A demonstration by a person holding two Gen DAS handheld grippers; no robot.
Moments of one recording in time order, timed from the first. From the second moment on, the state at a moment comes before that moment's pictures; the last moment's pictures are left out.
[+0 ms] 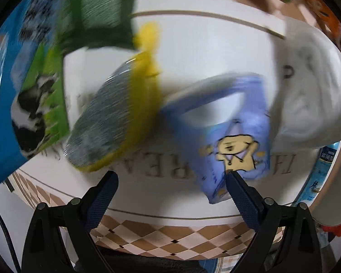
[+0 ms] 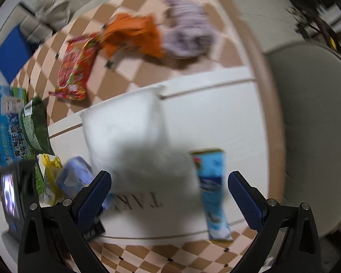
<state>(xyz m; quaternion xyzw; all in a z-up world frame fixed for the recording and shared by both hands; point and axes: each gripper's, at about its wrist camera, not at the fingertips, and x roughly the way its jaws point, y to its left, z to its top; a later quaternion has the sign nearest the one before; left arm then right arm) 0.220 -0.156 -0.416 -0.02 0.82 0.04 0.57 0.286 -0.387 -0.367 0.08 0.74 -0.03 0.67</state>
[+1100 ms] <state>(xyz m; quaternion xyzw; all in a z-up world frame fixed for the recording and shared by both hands) 0.231 -0.218 -0.431 0.02 0.81 -0.03 0.58 0.241 -0.425 -0.395 0.08 0.80 -0.04 0.60</state>
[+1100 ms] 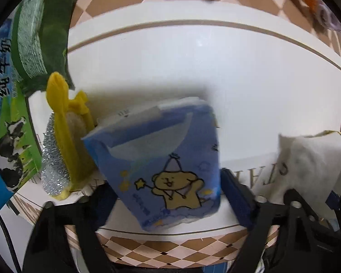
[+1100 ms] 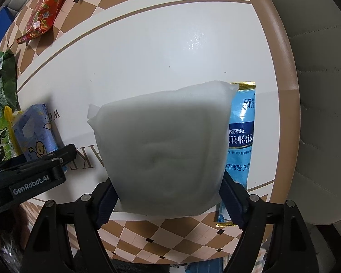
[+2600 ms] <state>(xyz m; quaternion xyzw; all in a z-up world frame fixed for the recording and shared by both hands) 0.385 0.194 -0.298 -0.08 0.75 0.01 0.66 0.364 0.039 -0.271 0.04 0.73 0.14 0.67</state>
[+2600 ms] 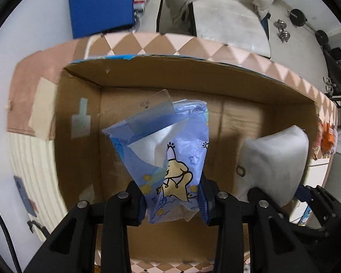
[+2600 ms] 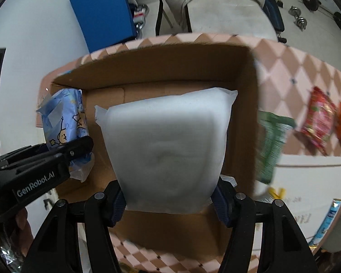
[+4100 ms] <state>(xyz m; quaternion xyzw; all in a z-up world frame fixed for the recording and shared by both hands) 0.354 0.020 -0.163 0.03 0.62 -0.07 0.78 0.318 -0.114 -0.185 0.05 0.66 0.06 0.75</state>
